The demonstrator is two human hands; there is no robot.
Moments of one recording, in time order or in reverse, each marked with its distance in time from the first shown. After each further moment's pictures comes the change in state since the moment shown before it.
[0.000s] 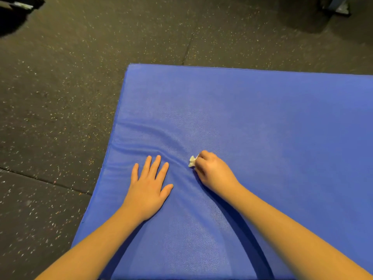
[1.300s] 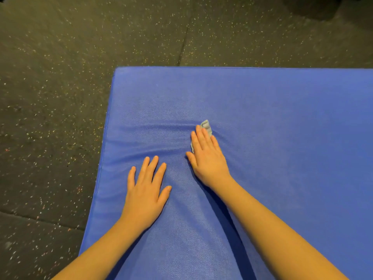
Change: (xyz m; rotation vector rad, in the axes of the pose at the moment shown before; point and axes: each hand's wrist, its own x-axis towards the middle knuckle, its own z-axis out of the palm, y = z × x) left_hand 0.058 -0.027 0.006 -0.017 0.229 0.055; right_hand 0.089 0.012 0.015 -0.180 -0.067 0.228
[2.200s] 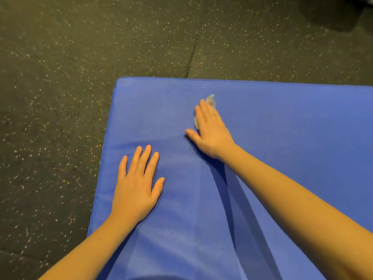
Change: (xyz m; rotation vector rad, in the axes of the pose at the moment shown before) left_hand 0.072 -0.045 -0.010 0.049 0.055 -0.024; right_hand 0.135 0.035 -0.033 -0.030 -0.036 -0.050
